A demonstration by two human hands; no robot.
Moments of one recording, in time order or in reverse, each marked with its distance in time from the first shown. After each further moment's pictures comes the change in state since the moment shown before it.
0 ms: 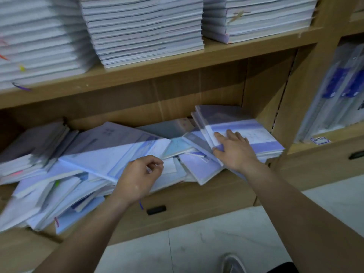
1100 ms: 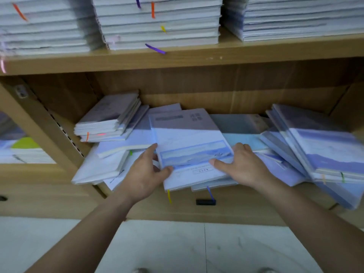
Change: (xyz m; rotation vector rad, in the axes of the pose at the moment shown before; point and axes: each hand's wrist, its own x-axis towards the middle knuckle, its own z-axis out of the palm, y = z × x) left_hand -0.051 -0.141 -0.091 -0.126 0.096 -0.213; right_hand -0.003 -0.186 0.058 0.240 -0.082 -0.075
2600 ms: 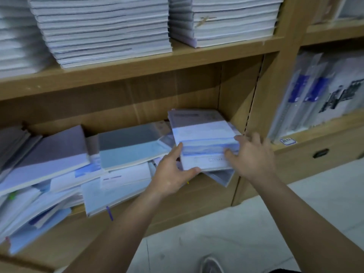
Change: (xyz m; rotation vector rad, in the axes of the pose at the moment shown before) left_hand 0.028 0.199 0.231 -0.145 -0.284 0.274; right_hand -0.081 0.209 -0.135 -0.235 0.468 0.362
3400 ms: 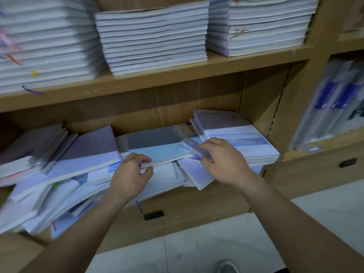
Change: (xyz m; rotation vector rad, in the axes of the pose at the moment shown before) left_hand -0.052 -0.057 -0.131 0.453 0.258 -0.102; right_hand -0.020 -0.101 0.002 0.214 -0.193 -0.582
